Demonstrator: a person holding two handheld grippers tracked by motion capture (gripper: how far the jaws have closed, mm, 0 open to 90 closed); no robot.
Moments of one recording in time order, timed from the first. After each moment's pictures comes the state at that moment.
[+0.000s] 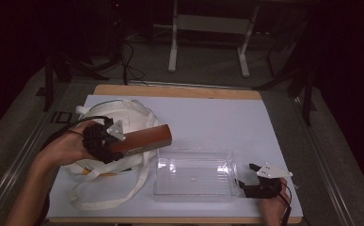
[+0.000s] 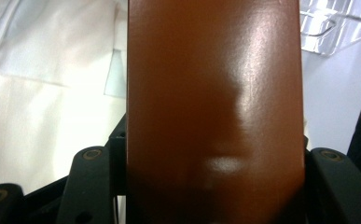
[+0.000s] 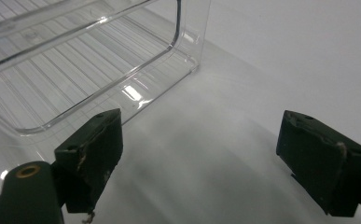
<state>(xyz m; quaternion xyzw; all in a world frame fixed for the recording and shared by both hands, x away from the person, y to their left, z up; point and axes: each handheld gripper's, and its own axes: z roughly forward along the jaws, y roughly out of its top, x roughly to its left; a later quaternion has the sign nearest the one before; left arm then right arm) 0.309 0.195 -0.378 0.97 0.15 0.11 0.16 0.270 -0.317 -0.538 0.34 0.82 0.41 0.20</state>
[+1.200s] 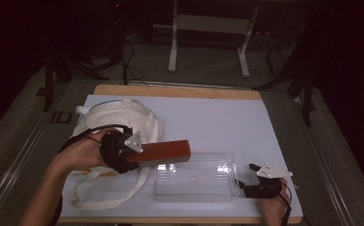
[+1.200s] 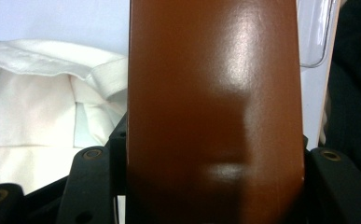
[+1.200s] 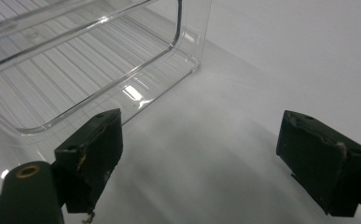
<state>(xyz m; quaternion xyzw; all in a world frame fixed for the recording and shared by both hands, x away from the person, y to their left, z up) 0.291 0.149 -0.378 0.98 0.08 0.09 0.16 0.270 -0.317 -0.538 0.34 0.82 0.41 0.20</state>
